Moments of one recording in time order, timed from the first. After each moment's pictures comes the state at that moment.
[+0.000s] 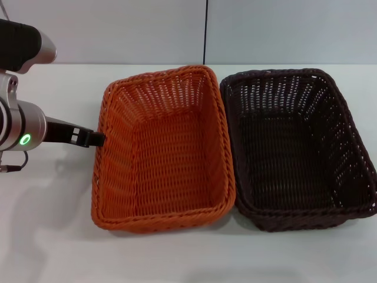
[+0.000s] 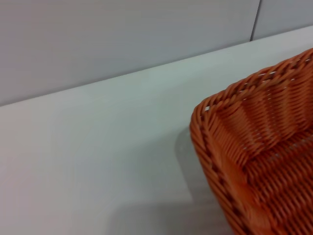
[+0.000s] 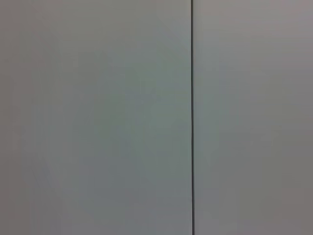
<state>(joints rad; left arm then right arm) -0.31 -2.06 -1.59 -1.62 2.82 -1.15 0.12 0.12 2.07 -1.90 -0.72 -2.42 1.05 2.90</state>
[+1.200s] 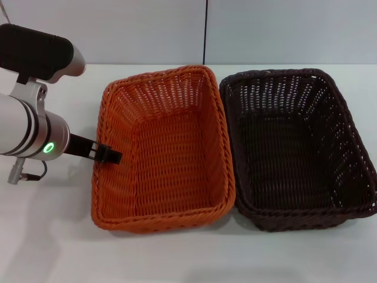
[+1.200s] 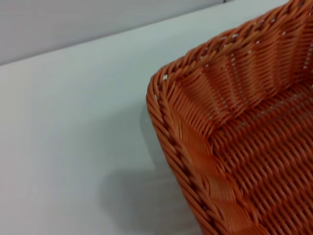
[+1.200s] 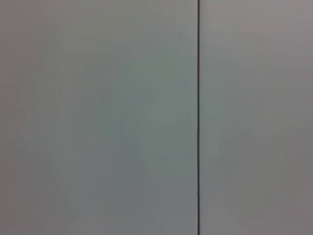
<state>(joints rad) -0.39 -2.07 -1.54 -1.55 2.82 -1.23 0.08 0.13 2.07 -1.90 -0.71 -2.42 1.04 2.90</state>
